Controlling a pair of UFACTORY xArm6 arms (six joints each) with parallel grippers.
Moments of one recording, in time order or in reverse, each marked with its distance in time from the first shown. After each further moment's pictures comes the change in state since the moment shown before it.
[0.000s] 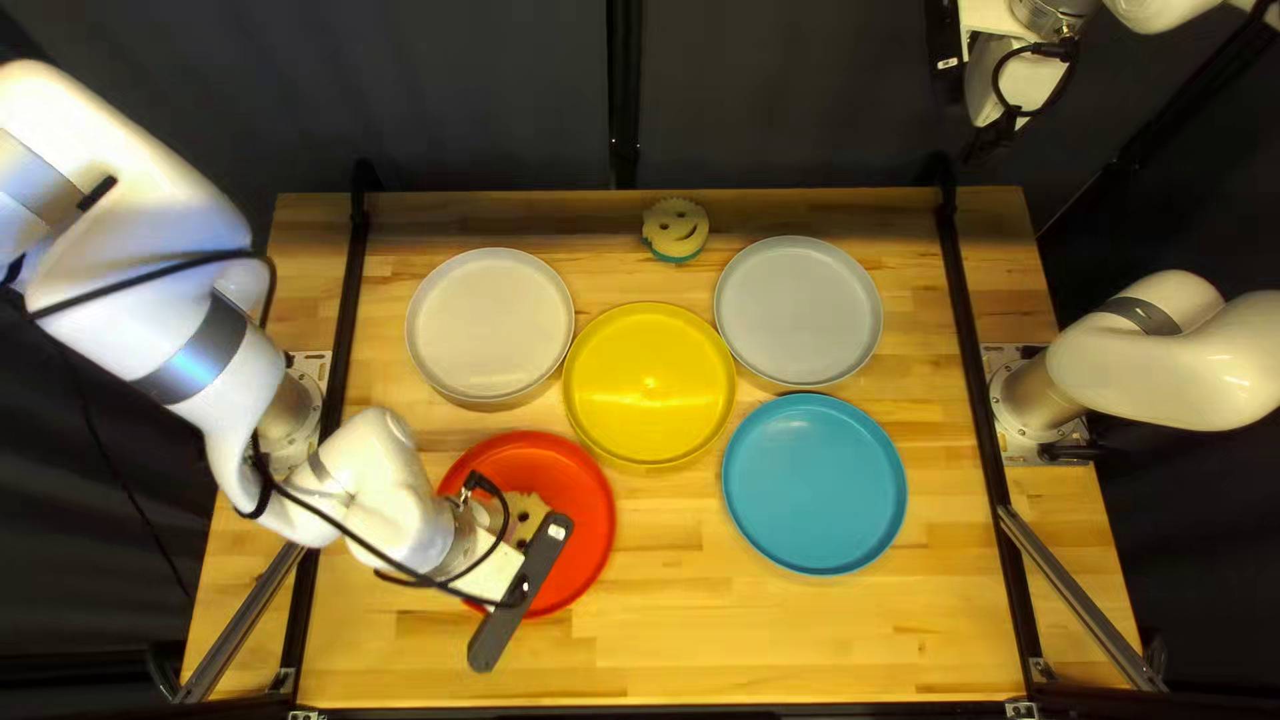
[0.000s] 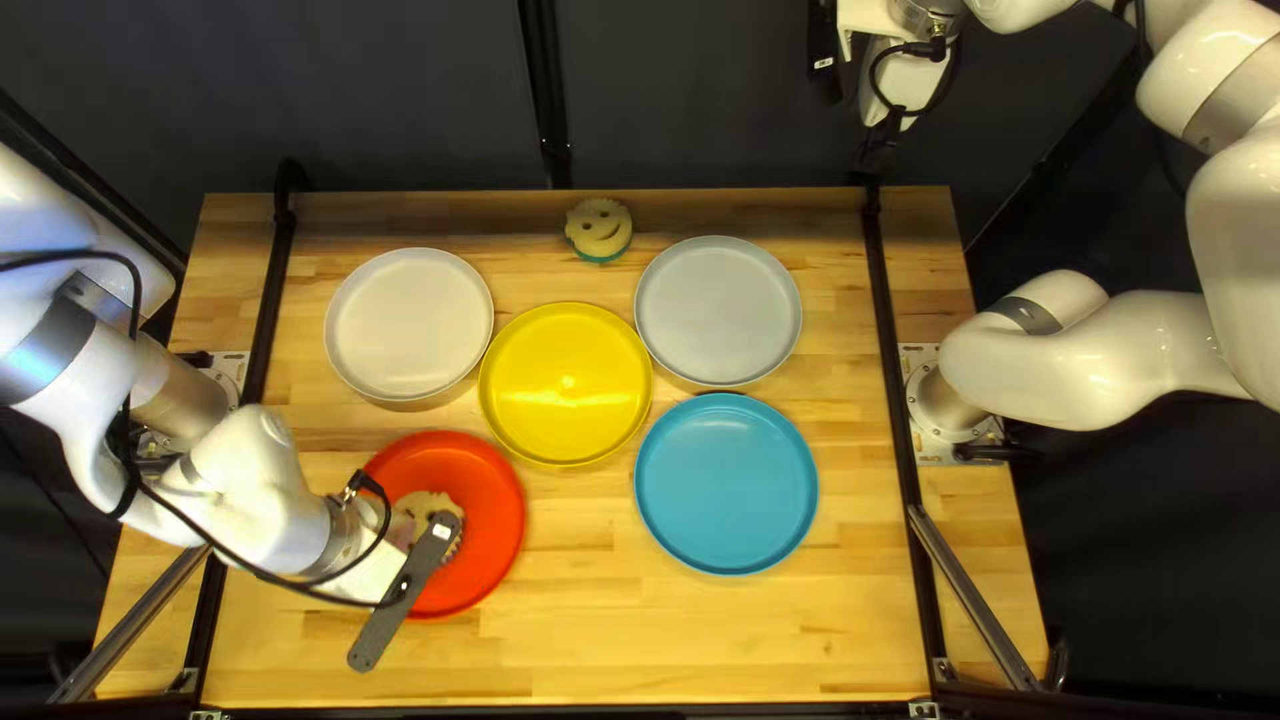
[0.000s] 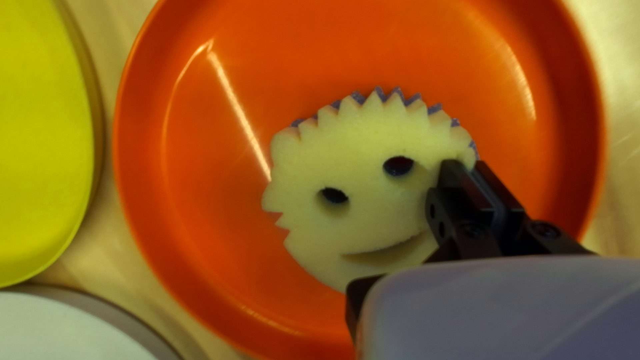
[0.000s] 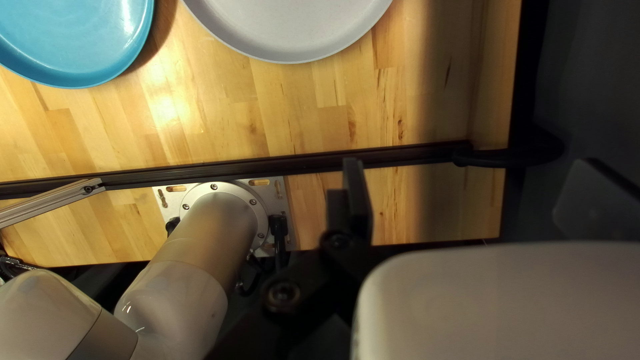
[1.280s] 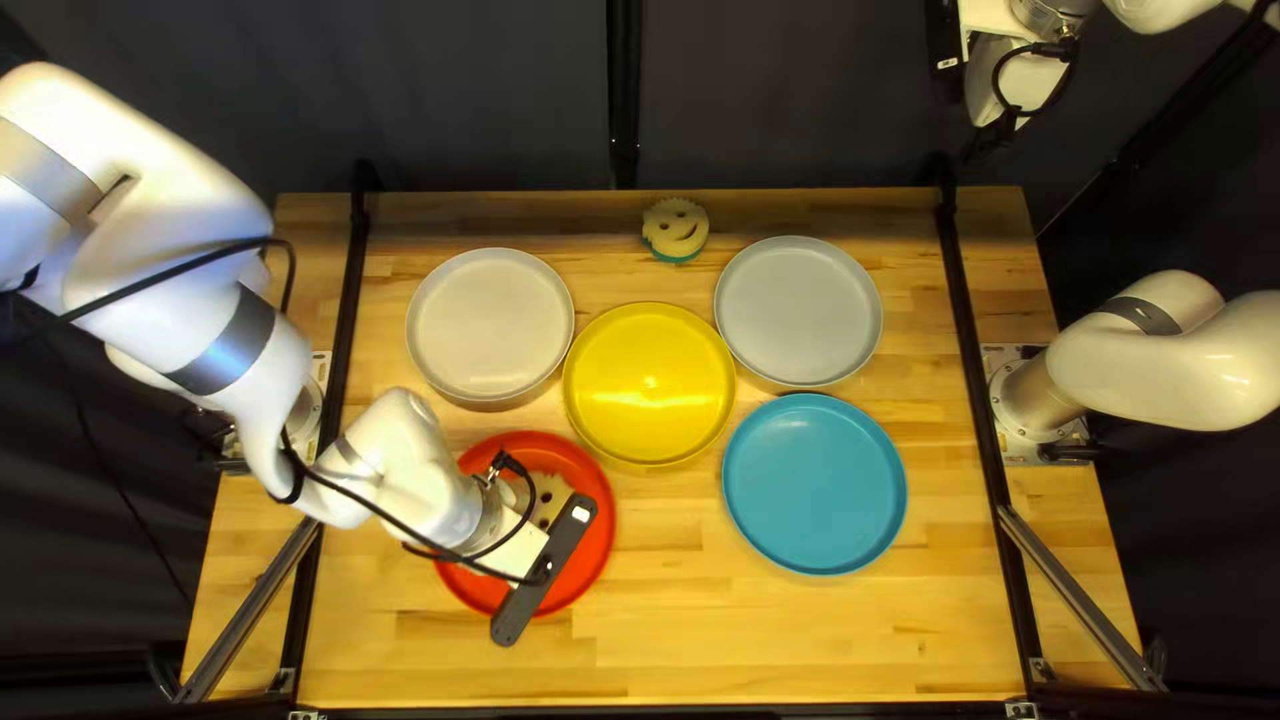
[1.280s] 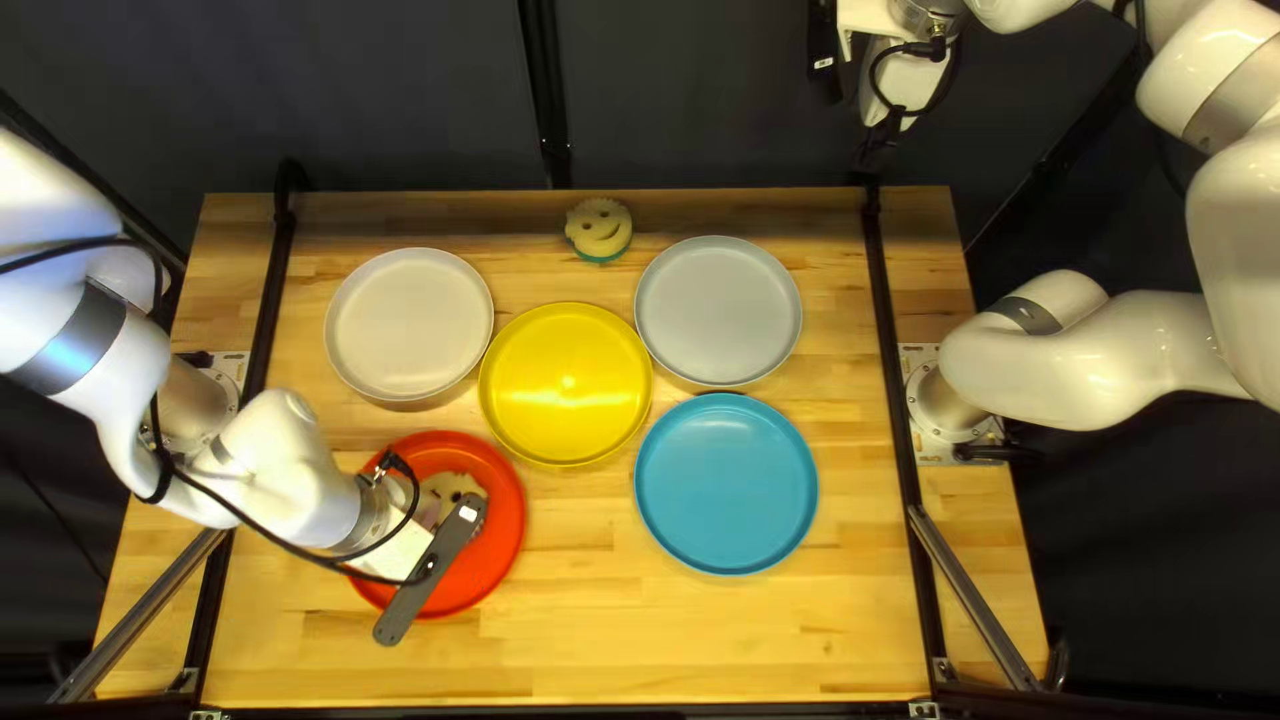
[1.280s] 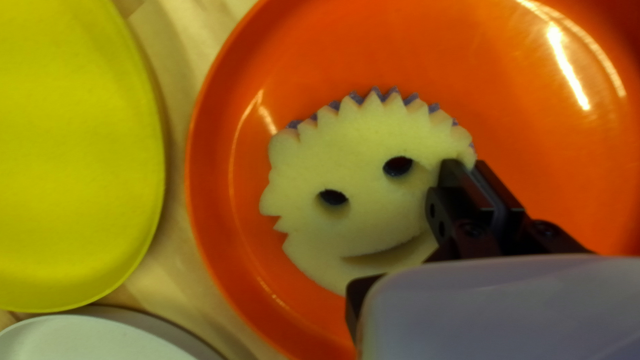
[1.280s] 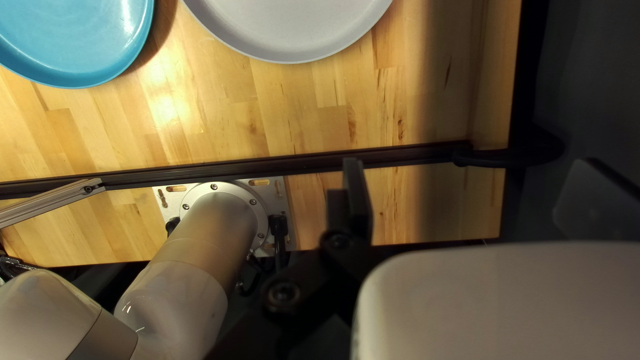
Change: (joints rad) left arm 0.067 0.007 0.031 0.033 -0.052 0.059; right arm 0.000 0.000 0.000 0.000 0.000 0.000
